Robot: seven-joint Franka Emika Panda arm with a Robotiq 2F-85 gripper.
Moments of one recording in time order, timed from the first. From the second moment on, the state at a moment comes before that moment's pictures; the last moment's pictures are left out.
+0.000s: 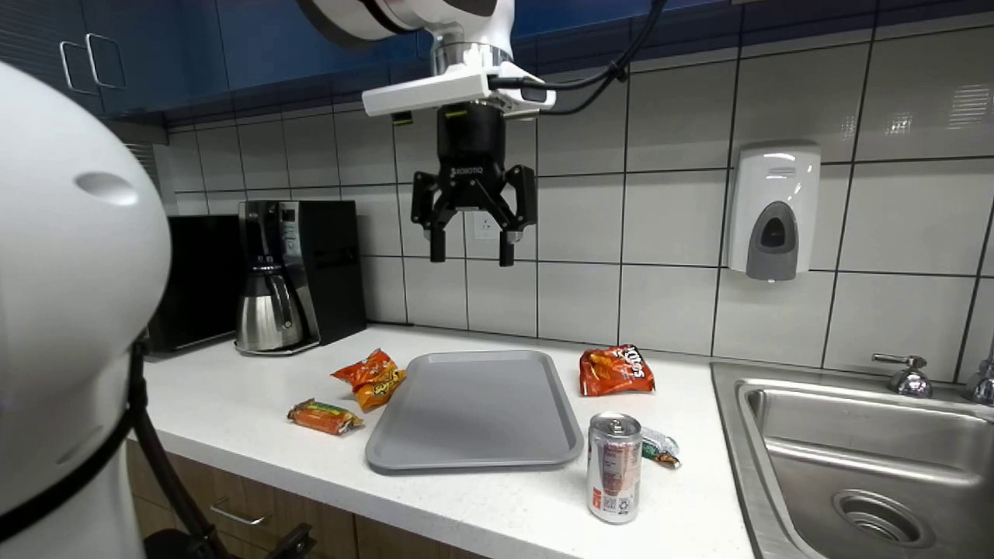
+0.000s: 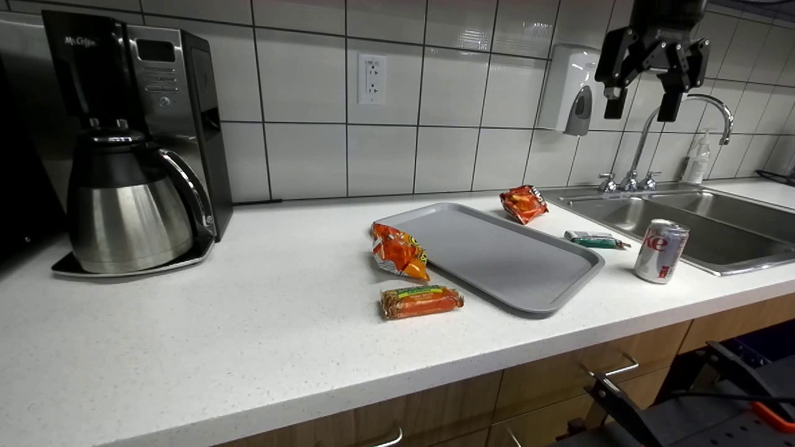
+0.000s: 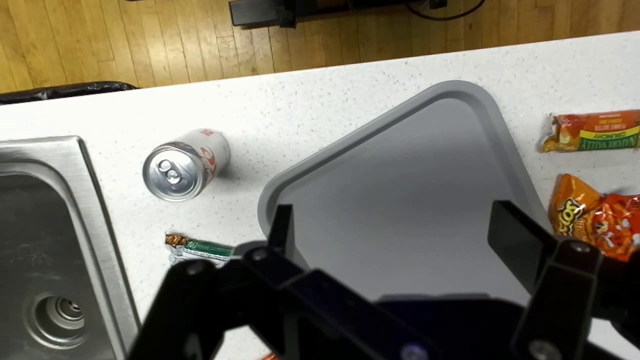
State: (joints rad) arm -0.04 -0.49 -0.11 -2.53 -0.07 1.98 -0.07
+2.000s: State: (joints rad) arm -0.18 -0.04 -0.15 -2.38 -0.13 2.31 0.53
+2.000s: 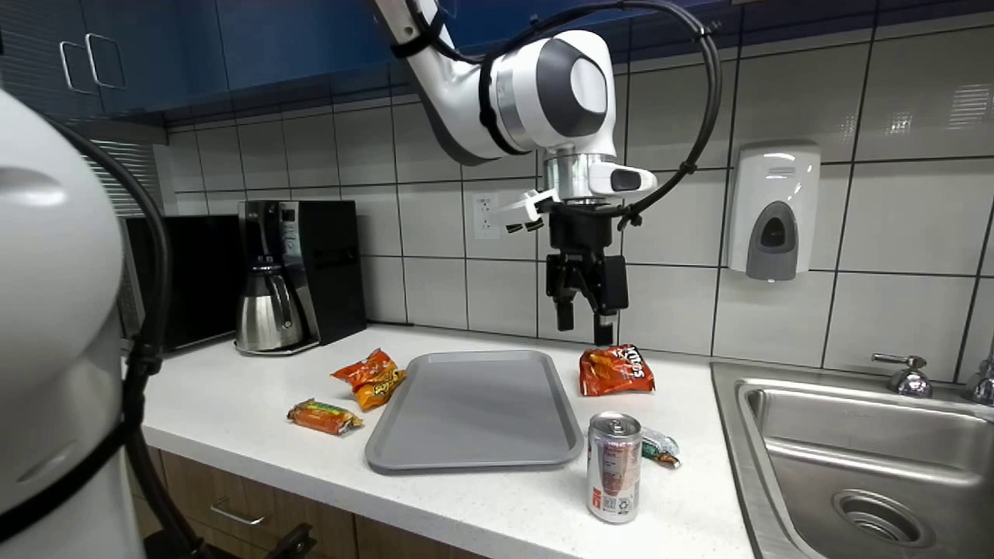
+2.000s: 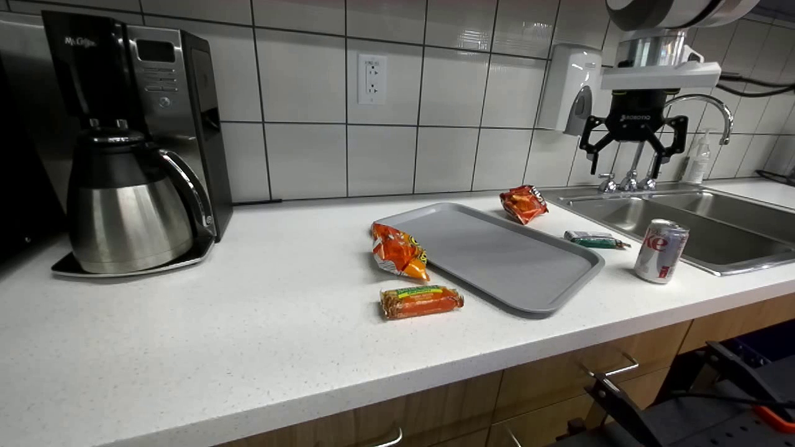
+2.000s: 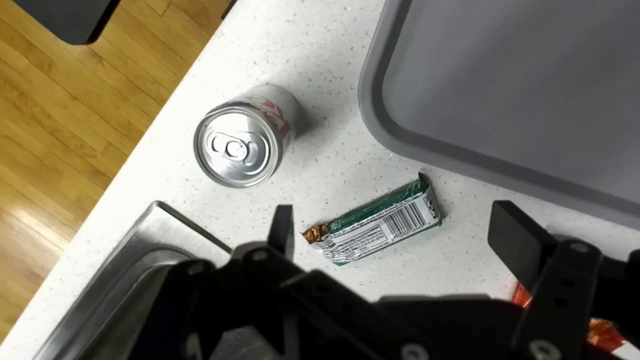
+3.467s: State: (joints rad) arm -0.15 0.21 -0.23 -2.28 -0.14 2.46 1.20
